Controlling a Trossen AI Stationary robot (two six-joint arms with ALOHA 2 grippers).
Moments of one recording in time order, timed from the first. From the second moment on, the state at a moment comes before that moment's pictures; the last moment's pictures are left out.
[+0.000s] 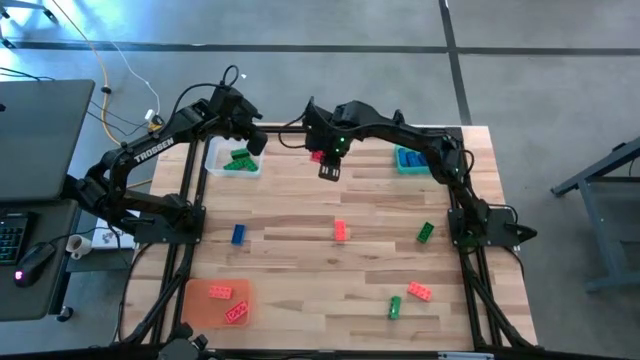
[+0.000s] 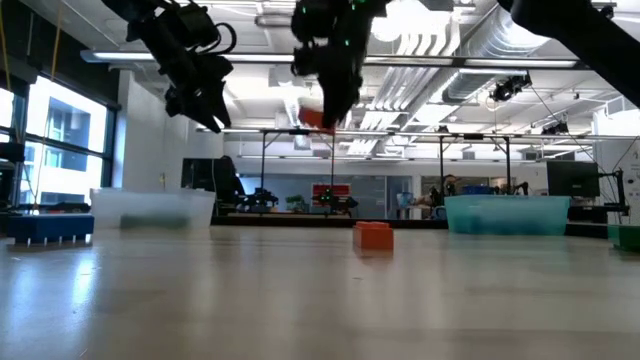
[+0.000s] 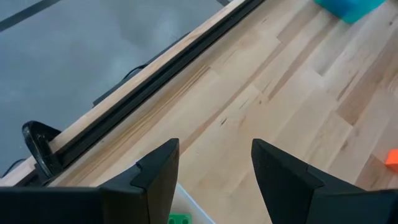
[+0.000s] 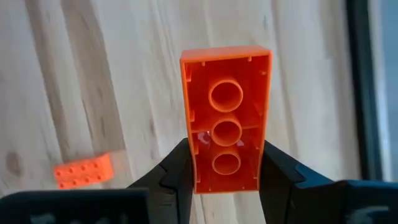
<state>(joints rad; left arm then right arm) 0.96 1.26 1.04 -0.63 0.15 0.00 -0.32 2.20 2.32 -1.37 -0.03 -0.17</state>
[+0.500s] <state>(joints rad) 0.89 1.26 1.04 -0.46 0.28 0.00 -0.27 1.95 2.29 -1.36 0.11 -0.04</state>
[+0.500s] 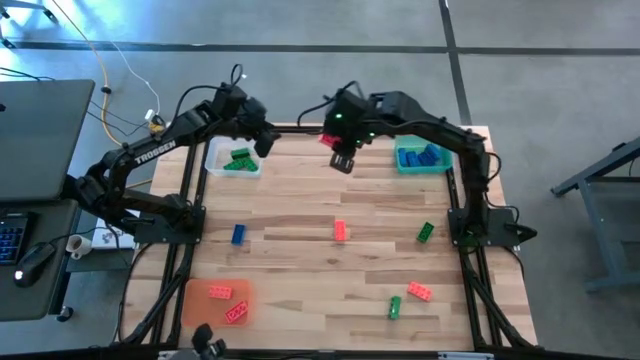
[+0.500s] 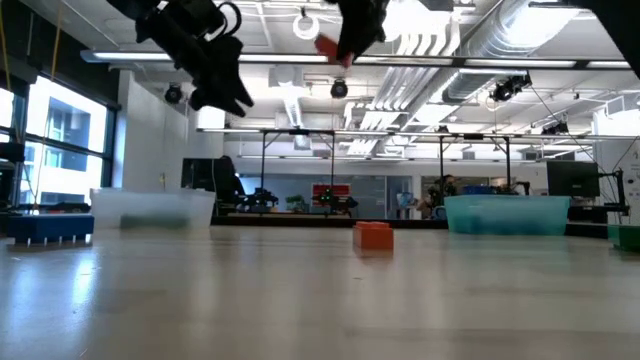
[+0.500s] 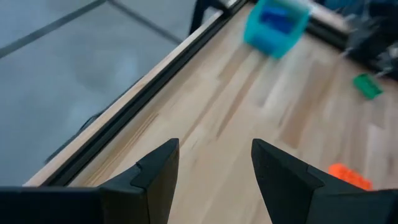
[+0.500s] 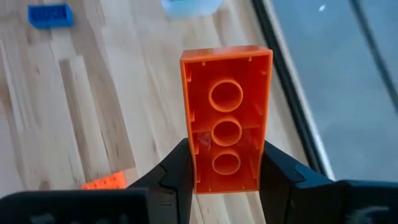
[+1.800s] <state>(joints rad) 0.62 1.26 1.04 0.03 0.33 -0.03 -0.07 1.59 1.73 -1.19 0.39 0.27</state>
